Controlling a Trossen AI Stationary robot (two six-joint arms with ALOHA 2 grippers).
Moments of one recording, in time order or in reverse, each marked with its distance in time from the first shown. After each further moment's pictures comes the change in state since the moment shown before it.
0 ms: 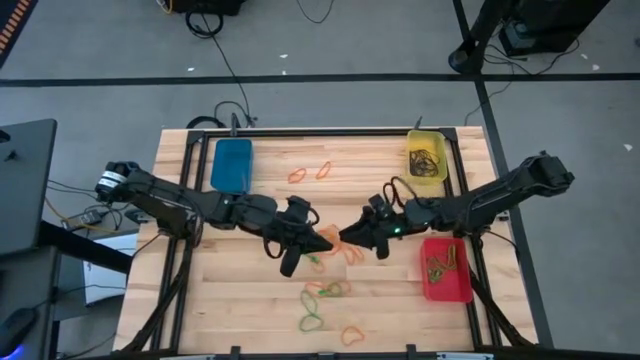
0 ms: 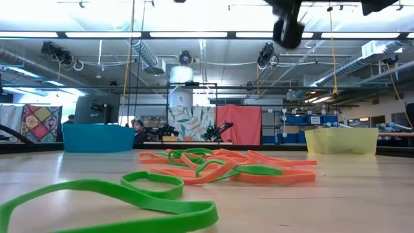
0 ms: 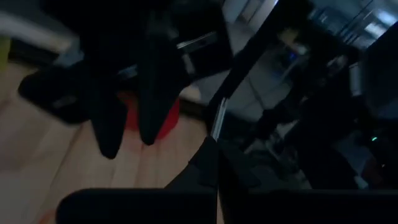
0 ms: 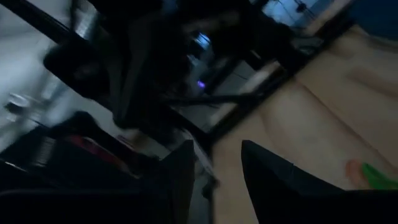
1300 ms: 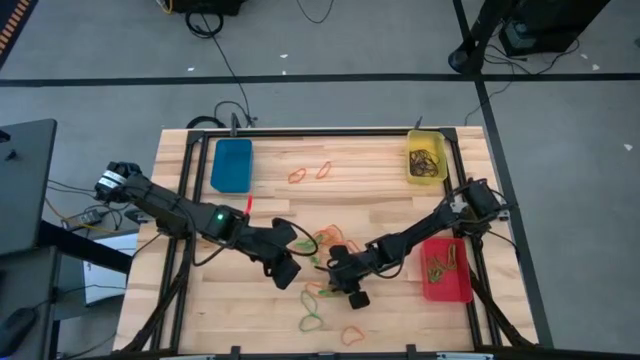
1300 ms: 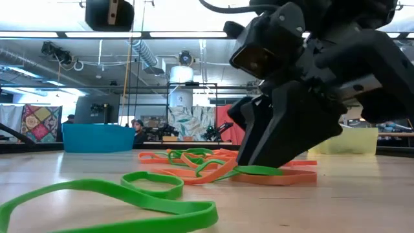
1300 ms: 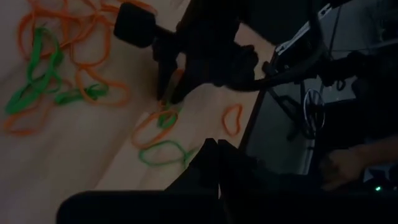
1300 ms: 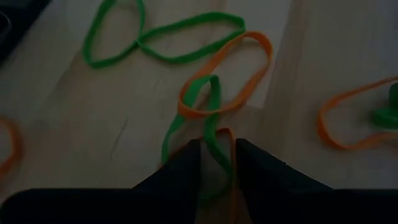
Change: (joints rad) left arm -0.133 0.001 0.000 -0.514 -0.056 -0.562; right arm 0.110 0.667 0.293 -0.355 -0.179 -0.787
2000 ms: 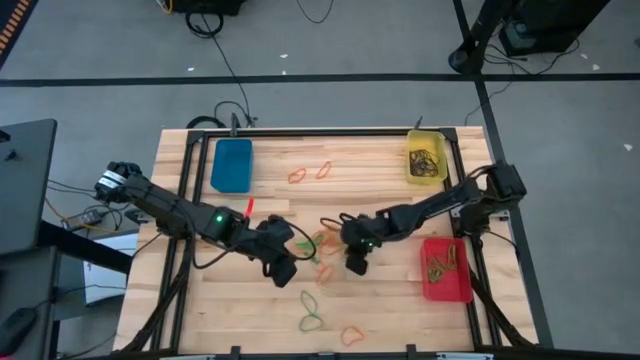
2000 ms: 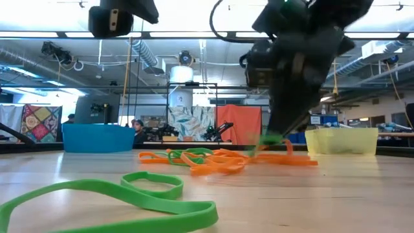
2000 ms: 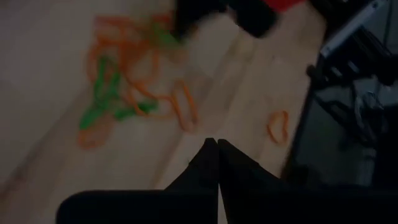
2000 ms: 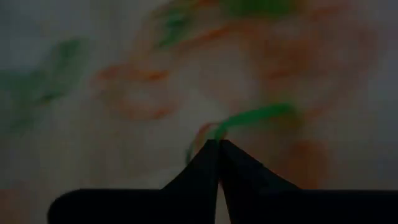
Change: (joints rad) left arm -0.005 0.000 0.000 -0.099 -0.157 0.100; right arm -0.192 -0.251 -0.099 -0.300 -0.043 0.486
